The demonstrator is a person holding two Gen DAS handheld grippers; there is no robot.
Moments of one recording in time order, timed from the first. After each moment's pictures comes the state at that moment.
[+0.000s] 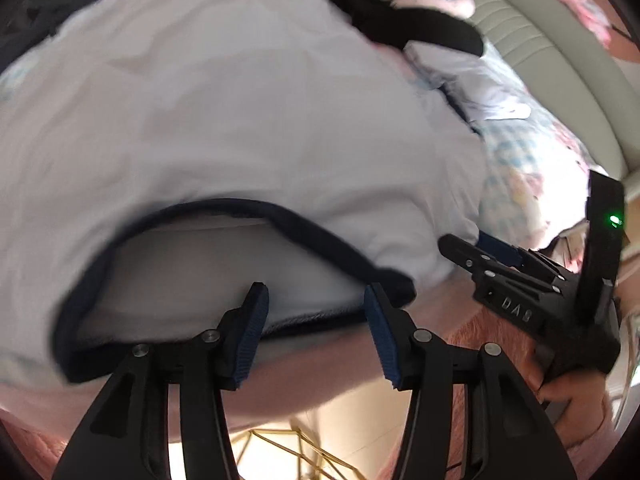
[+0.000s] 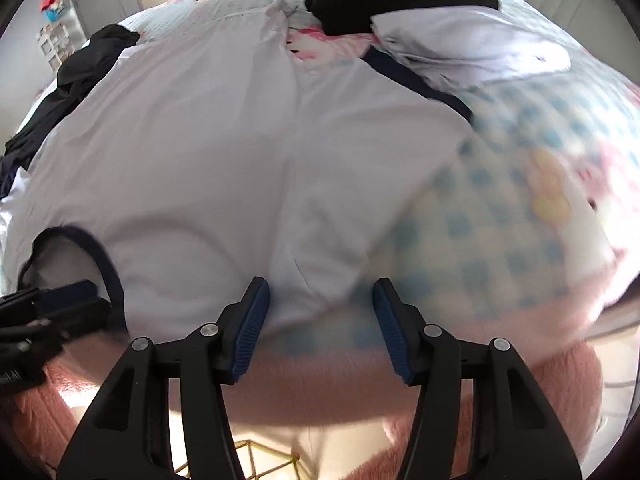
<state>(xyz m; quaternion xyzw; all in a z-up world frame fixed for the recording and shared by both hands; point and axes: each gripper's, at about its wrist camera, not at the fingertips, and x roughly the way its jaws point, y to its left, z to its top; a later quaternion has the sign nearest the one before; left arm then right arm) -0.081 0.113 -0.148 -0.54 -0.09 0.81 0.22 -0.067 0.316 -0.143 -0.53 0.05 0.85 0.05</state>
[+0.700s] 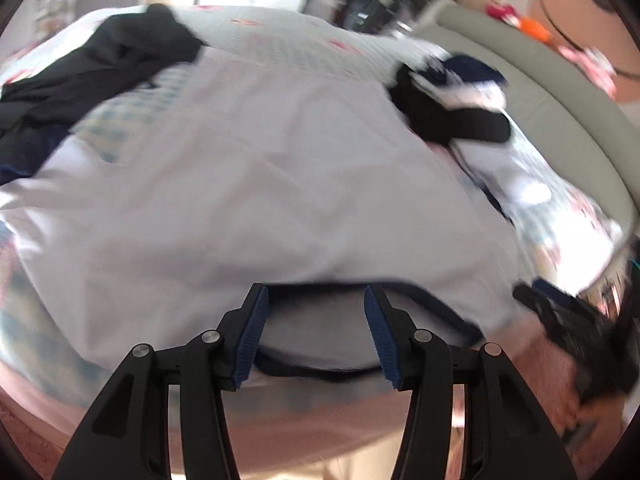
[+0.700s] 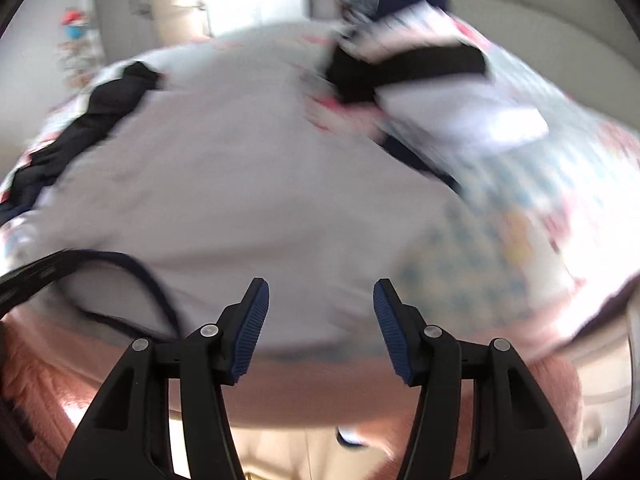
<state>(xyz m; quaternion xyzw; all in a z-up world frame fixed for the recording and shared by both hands) -0.102 0.016 -0.133 -0.45 -0.13 0.87 0.13 -0.028 0.268 -0.100 -0.44 0.01 0.90 0.03</state>
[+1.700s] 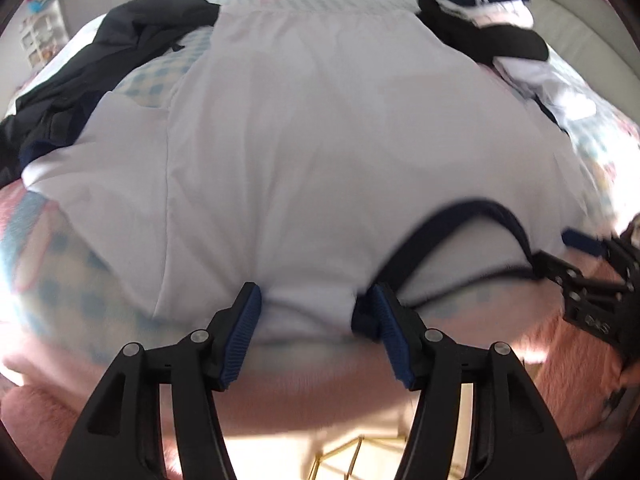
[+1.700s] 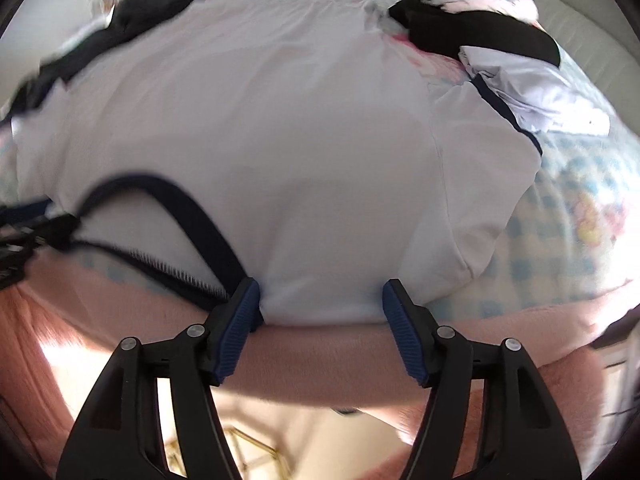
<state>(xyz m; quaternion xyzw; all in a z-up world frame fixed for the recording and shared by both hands) -0.074 0.006 -0.153 -0.52 0.01 0.85 0.10 -0.045 0.224 -0.159 -0.53 -0.08 0.84 0.00</state>
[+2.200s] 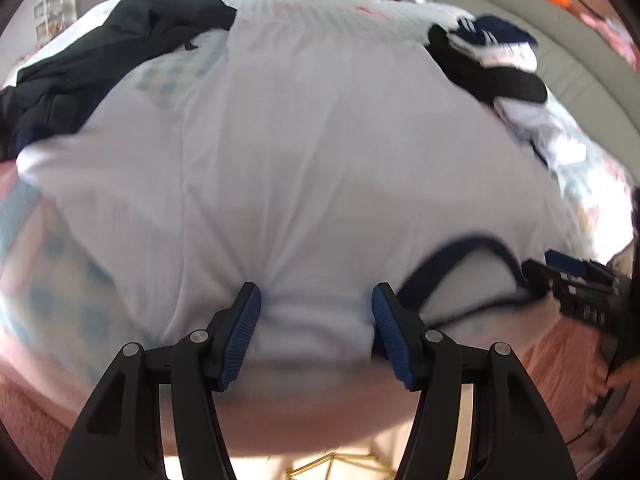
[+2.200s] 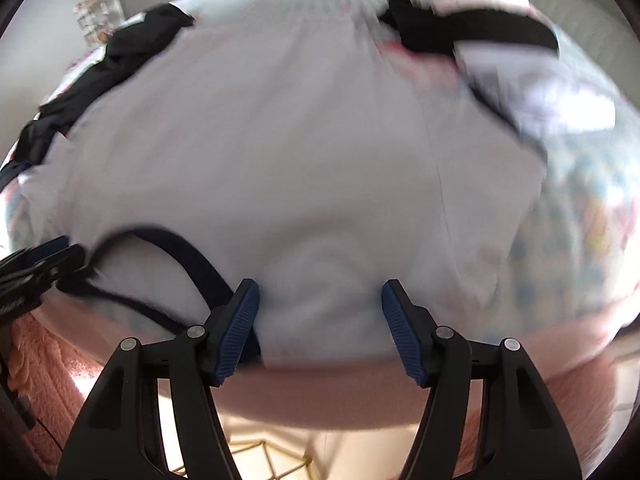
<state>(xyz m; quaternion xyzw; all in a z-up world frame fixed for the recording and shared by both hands) -0.069 -0.014 -0.169 -0.50 -0.05 0.86 0.11 -0.061 0.242 -0.148 -0.52 0.02 0.86 -0.01</state>
